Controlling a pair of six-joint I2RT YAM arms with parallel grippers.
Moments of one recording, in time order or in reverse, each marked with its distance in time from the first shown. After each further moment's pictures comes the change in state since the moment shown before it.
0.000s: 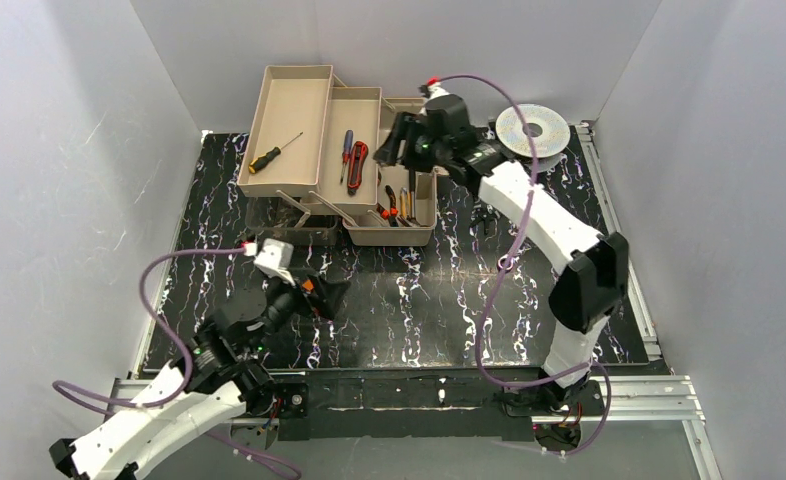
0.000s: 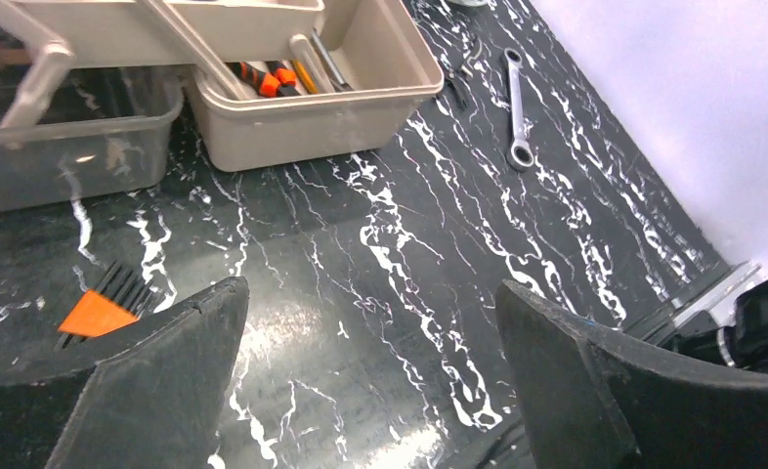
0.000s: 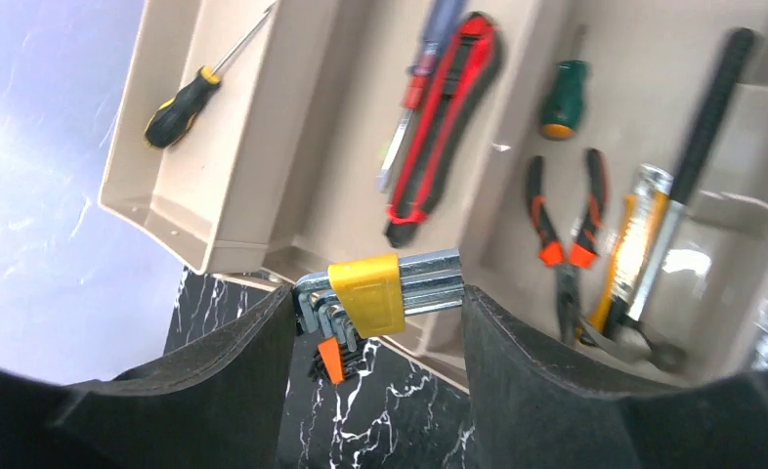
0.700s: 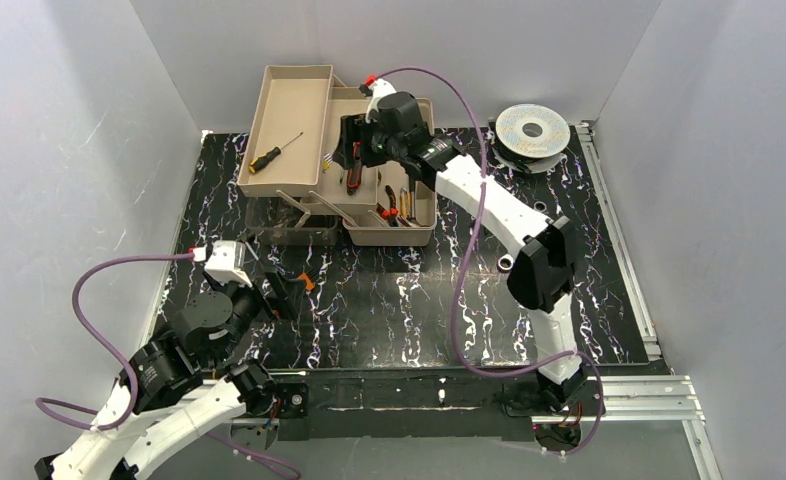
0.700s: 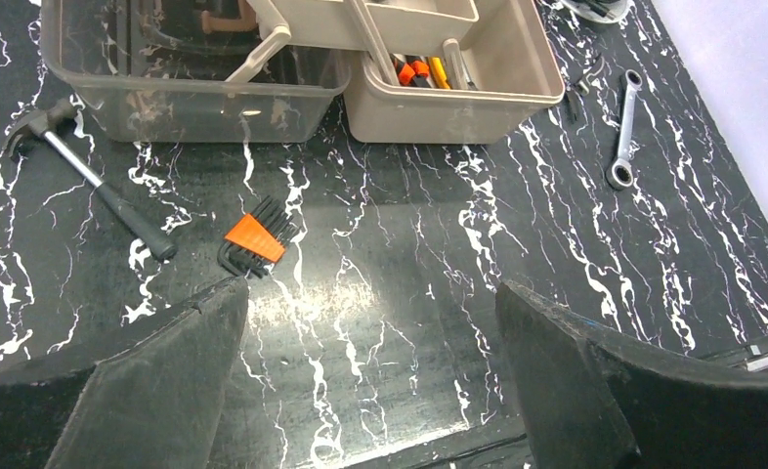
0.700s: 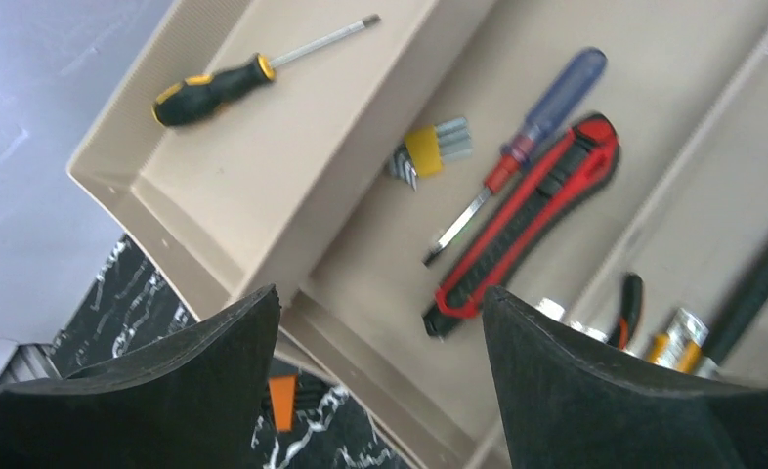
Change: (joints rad) left arm 0.000 -0.063 0.328 -0.514 -0.239 -0.085; right arm 0.135 0.341 0.394 0.037 -0.027 -0.267
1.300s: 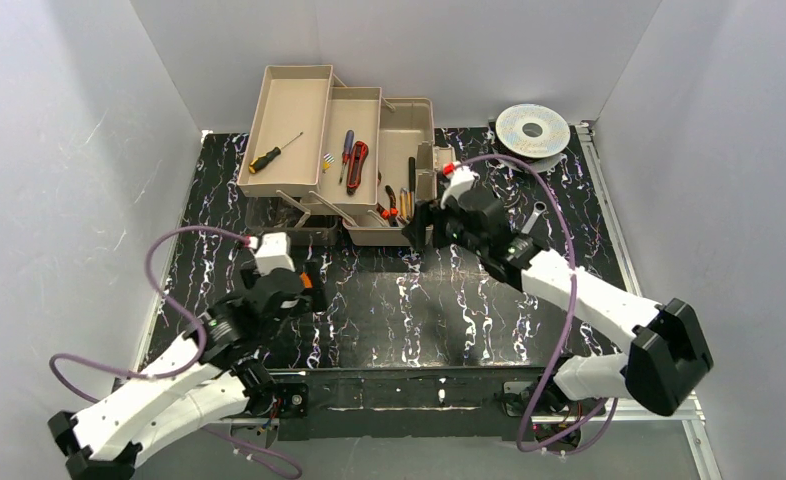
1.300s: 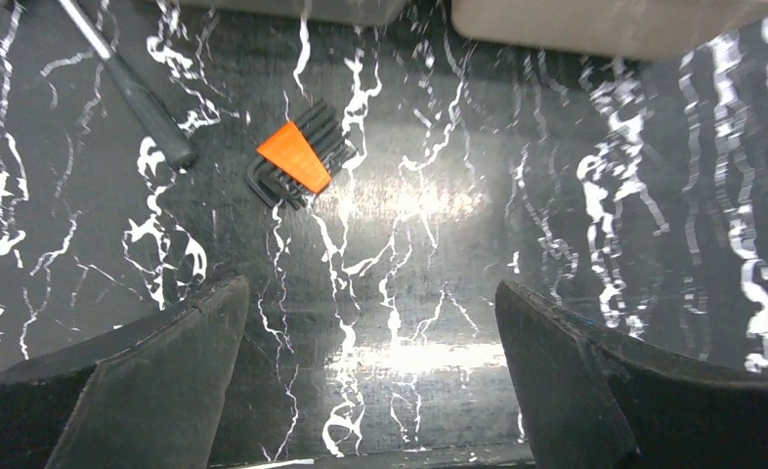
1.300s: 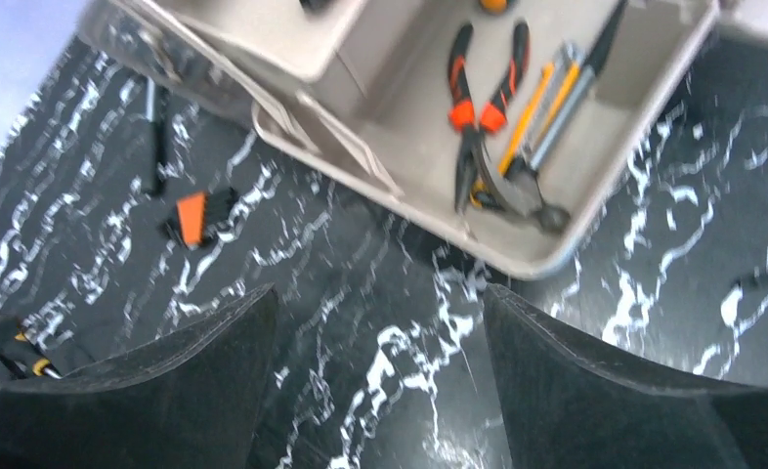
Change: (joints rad) left arm 0.000 0.283 -0.099 0.000 -0.091 -0.180; right arm -0.005 -0.797 -1.173 0.377 0.111 -0.048
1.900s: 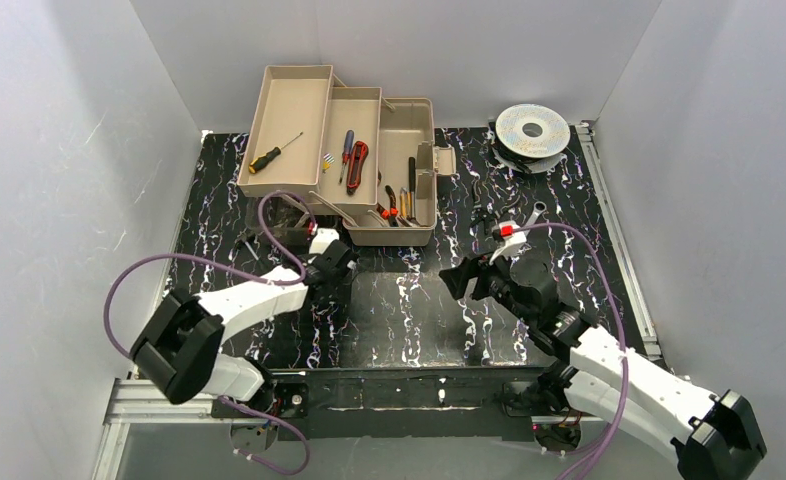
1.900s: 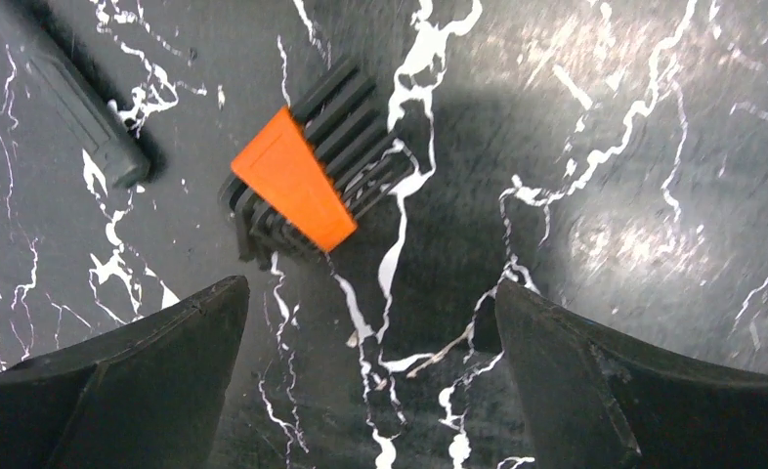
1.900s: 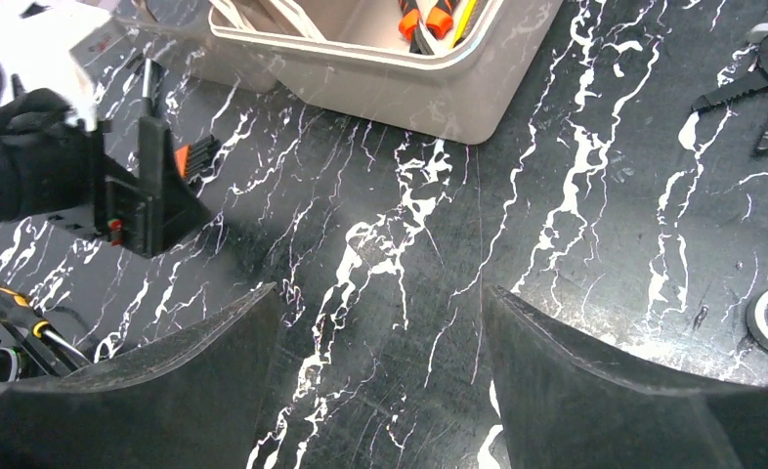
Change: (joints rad) left arm 0.162 0.750 -0.025 0.288 0.060 0.109; right arm 0.000 -0.554 -0.584 0.122 0.075 0.104
